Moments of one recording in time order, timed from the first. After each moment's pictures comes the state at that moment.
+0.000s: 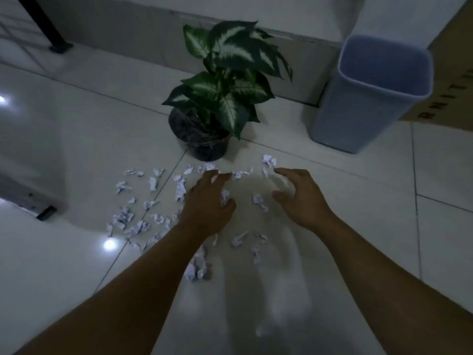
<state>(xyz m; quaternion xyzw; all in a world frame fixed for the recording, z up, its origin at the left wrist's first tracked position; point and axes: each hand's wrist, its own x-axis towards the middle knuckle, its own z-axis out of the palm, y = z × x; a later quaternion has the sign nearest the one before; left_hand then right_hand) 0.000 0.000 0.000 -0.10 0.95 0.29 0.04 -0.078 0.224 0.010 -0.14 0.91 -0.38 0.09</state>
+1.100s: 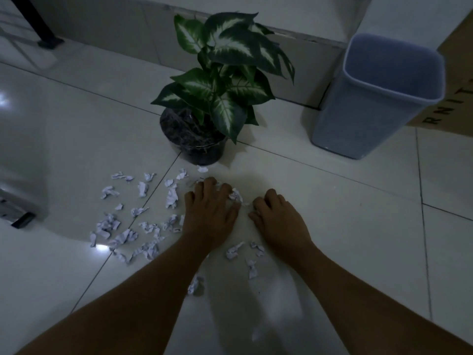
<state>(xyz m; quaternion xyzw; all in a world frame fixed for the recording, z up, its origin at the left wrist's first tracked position) -0.014 0.016 -0.048 -0.07 0.99 0.08 -0.07 -0.061 0.203 -0.058 -0.33 0.94 -0.12 -0.06</state>
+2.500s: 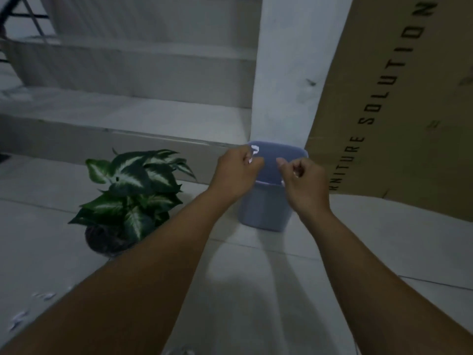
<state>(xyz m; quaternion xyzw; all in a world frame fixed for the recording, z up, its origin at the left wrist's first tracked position) -0.213 0.177 0.188 0.04 0.86 0.48 -0.16 -0.210 0.328 0.165 0.02 0.81 -0.54 -0.20</state>
